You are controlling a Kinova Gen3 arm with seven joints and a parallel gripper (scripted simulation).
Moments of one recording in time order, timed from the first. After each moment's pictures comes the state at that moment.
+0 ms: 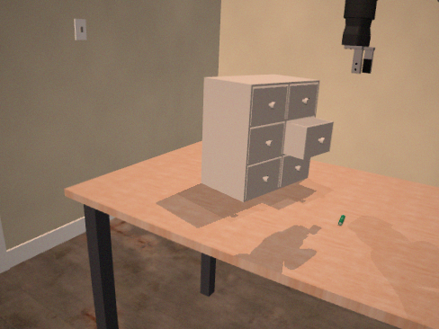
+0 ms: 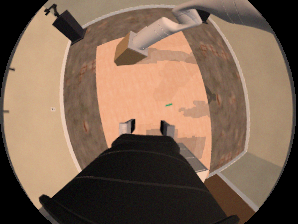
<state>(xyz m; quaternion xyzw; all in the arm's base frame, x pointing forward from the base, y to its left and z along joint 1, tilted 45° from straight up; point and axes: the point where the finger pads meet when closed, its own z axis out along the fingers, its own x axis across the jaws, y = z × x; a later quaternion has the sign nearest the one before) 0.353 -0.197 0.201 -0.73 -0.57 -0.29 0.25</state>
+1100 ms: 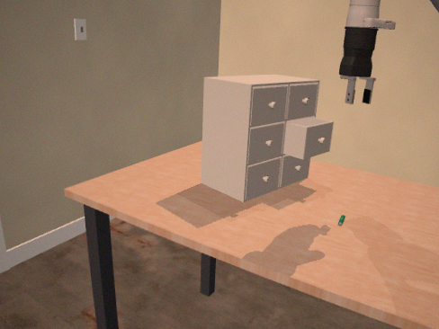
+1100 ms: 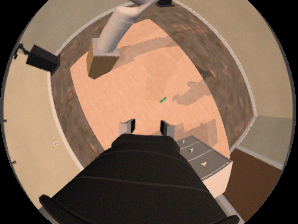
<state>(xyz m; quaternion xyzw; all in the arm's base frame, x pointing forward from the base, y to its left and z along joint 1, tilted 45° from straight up) 0.353 -0.127 0.167 -0.82 -0.43 -0.25 0.29</state>
